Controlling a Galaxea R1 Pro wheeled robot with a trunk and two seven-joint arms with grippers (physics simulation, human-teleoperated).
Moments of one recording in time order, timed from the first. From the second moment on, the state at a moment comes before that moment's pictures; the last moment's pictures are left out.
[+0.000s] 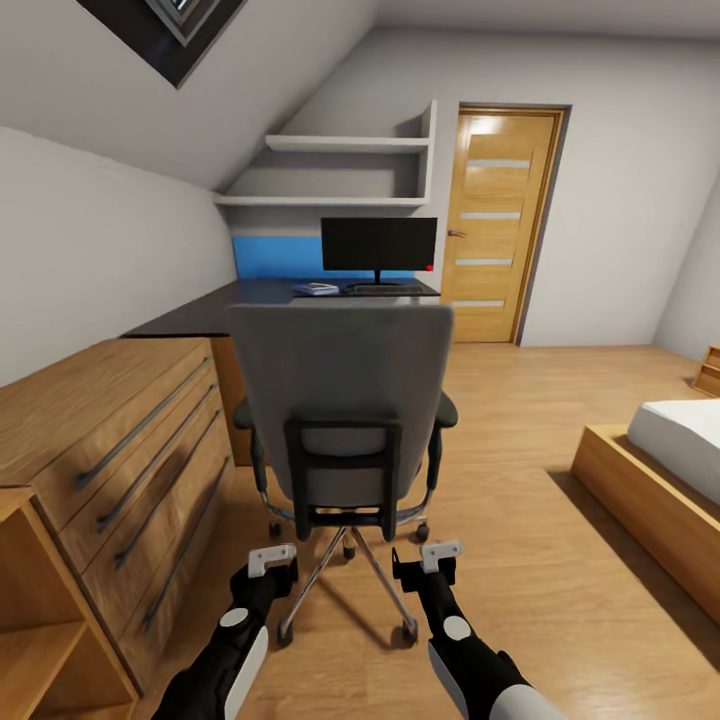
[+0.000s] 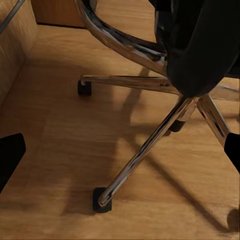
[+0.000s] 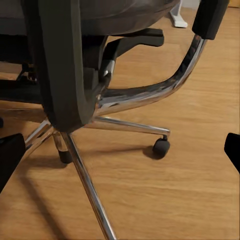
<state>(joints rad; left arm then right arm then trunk) -0.41 -0.13 -0.02 -0.75 0.06 0.05 0.18 -0.55 0.17 0.06 -0.37 0.17 -0.36 -0.14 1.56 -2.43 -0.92</state>
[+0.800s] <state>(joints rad) -0.41 -0.13 -0.02 -0.75 0.06 0.04 0.18 -0.55 0.17 0.06 -0.36 0.17 -0.36 -0.14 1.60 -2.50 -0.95</state>
